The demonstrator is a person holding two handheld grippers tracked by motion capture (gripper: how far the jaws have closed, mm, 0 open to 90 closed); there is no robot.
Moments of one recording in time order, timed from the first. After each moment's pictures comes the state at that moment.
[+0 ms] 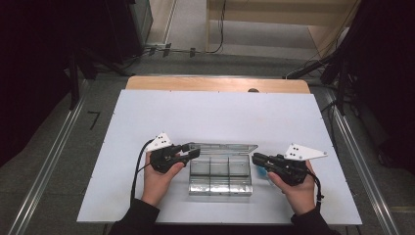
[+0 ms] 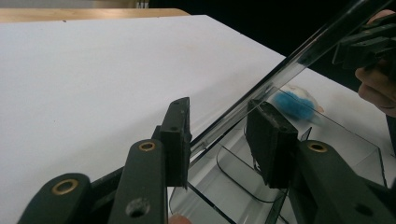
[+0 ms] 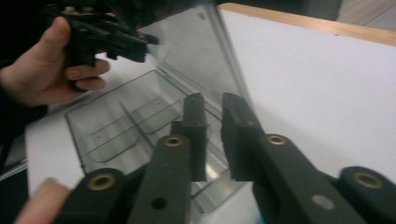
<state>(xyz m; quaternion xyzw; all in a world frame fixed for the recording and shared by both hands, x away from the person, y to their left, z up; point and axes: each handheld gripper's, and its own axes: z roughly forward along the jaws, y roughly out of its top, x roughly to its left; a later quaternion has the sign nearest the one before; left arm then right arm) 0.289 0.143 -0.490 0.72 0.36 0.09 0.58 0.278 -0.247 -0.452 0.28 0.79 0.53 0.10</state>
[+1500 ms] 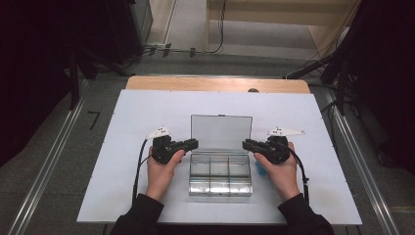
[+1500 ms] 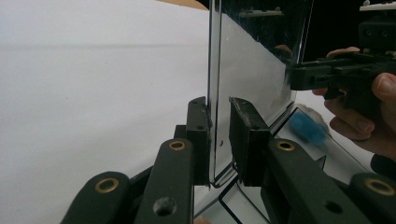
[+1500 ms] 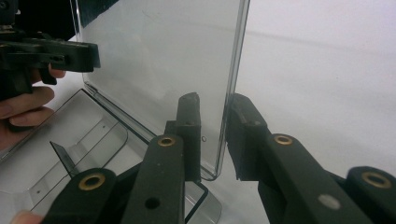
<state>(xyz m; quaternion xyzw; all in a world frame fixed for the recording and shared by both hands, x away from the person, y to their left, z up) 0.316 0.147 -0.500 0.69 0.43 0.03 0.58 0.339 -0.216 -0.474 0.40 0.78 0.48 0.05</state>
